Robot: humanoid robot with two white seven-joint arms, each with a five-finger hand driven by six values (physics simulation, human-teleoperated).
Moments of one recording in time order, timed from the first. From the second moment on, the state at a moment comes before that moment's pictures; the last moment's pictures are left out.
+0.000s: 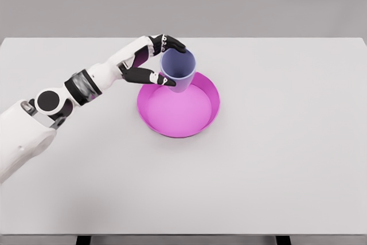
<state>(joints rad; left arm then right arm) -0.68 0.55 -0.84 -1.39 0.61 -0.31 -0.30 -0.03 0.00 -0.08 0.16 0.07 -0.20 0.26</state>
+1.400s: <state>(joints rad) -0.64 0.52 -0.86 -1.35 0.64 -0.24 -0.30 -0.03 0.00 -0.08 0.16 0.07 -0.20 0.26</state>
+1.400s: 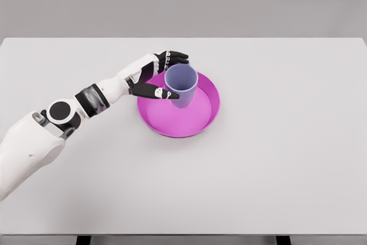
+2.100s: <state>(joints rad) -0.65 0.80 -0.80 -1.48 0.54 -0.35 -0.31 -0.03 0.00 -0.08 0.16 0.07 -0.20 0.26</state>
